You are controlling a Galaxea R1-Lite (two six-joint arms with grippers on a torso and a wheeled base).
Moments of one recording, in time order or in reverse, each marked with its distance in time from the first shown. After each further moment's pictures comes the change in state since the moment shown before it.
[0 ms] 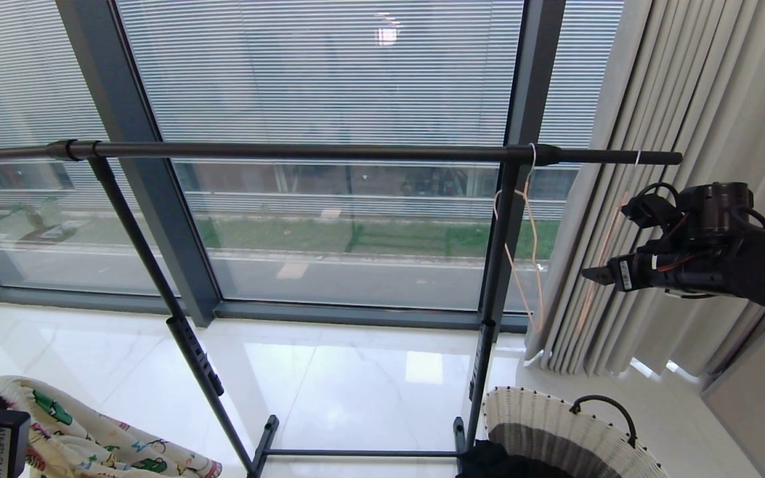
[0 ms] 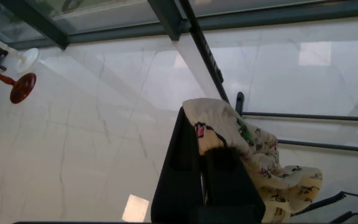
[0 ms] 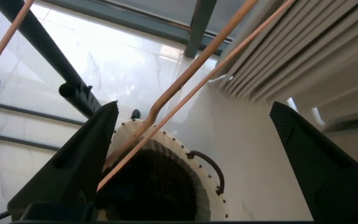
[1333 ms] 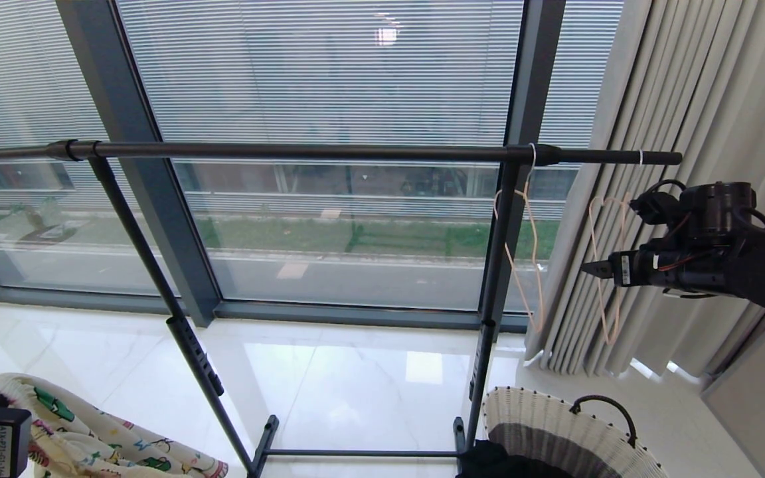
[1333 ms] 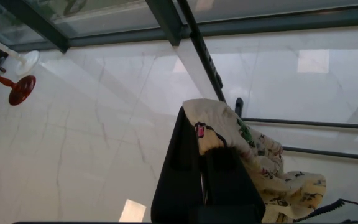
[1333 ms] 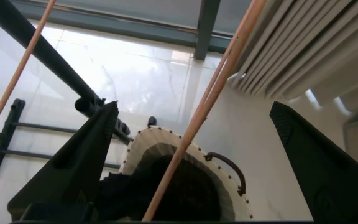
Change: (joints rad) left arm 0.002 -0.002 0.024 -0.050 0.000 0.001; right arm 0.000 -0.005 0.011 -0.024 0.005 0.126
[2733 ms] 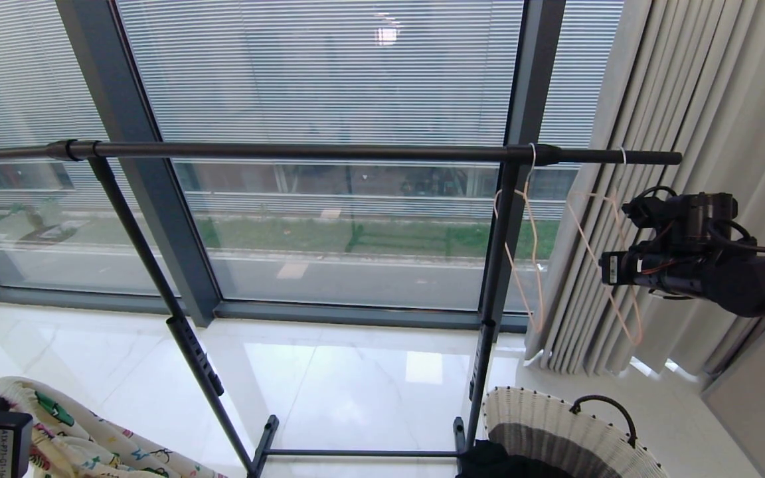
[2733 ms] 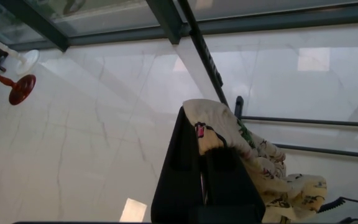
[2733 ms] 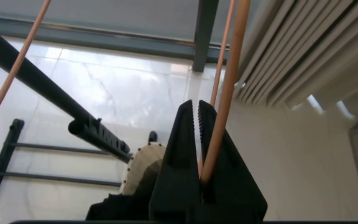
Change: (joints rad) left arm 0.000 -0.001 0.010 -0.001 0.000 0.000; right arm 0.003 0.076 0.001 -0.139 -0.021 0.040
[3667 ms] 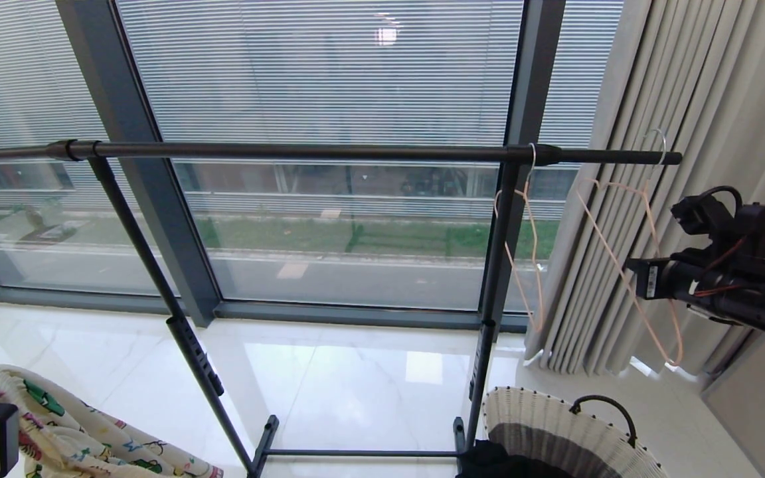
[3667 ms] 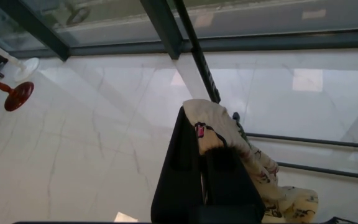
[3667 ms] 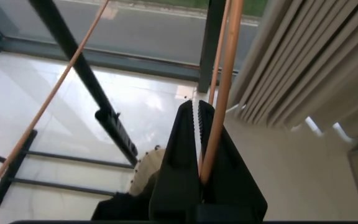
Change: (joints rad) left arm -0.001 -0.032 0.002 -0.055 0.000 0.000; right arm 0.000 -0.250 0.342 -0.219 0.045 -0.018
